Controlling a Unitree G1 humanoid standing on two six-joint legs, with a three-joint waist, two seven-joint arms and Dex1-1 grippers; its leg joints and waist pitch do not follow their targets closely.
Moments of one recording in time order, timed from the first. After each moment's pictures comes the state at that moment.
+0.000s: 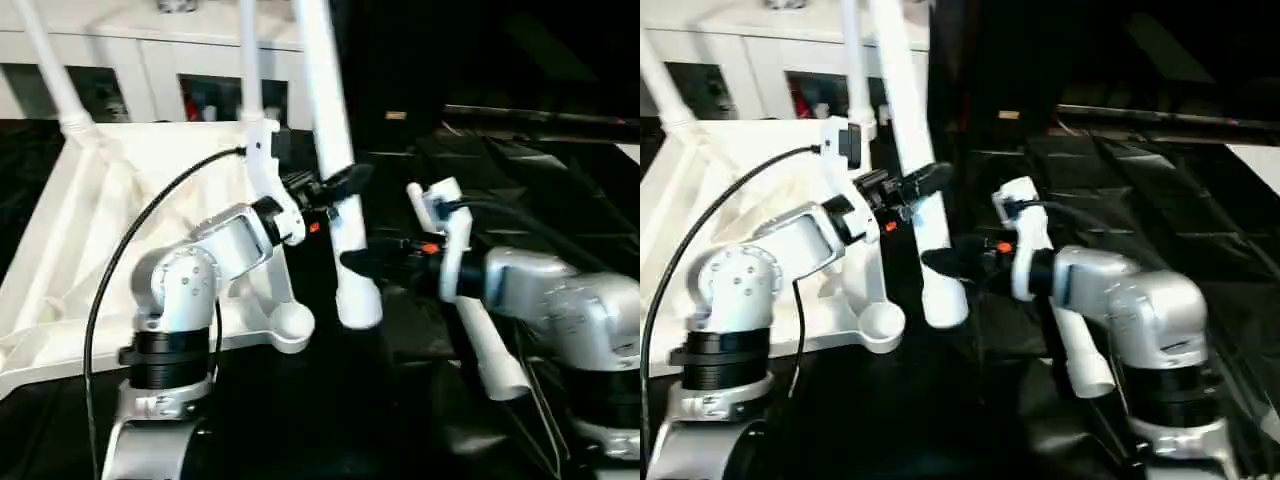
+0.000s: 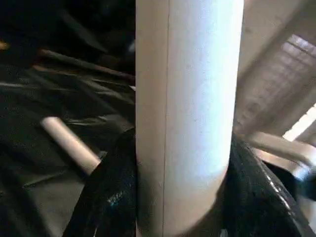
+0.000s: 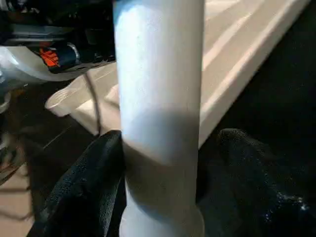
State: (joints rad) left arm -0.64 0.06 0.11 -0.08 -0.75 0.97 -0.40; right arm -0.51 -0.41 -0.01 -0.18 0.68 1.15 0.72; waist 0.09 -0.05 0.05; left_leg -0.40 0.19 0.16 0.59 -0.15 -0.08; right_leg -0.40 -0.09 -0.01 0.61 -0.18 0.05
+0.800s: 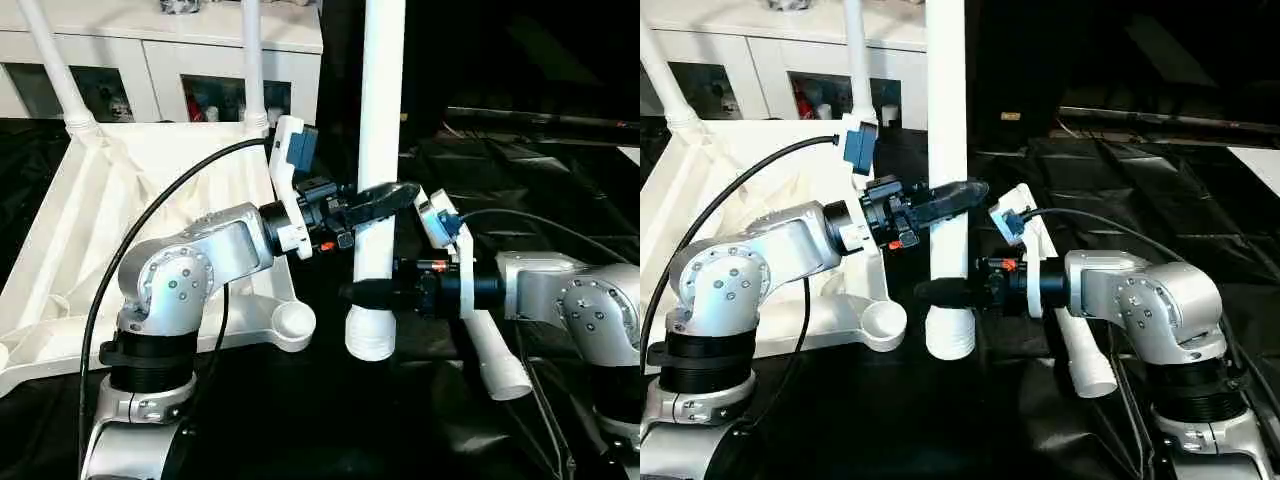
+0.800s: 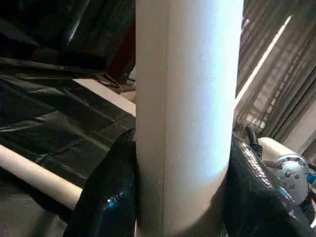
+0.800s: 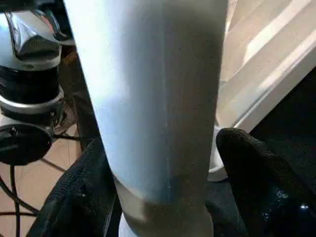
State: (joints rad) left arm -0.64 0.14 0.04 -0.14 -0.83 1.00 -0.56; right arm -0.51 -0.49 0.07 -0.18 0.75 1.18 0.86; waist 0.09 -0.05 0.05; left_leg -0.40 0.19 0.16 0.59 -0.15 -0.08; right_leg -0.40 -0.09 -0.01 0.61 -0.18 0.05
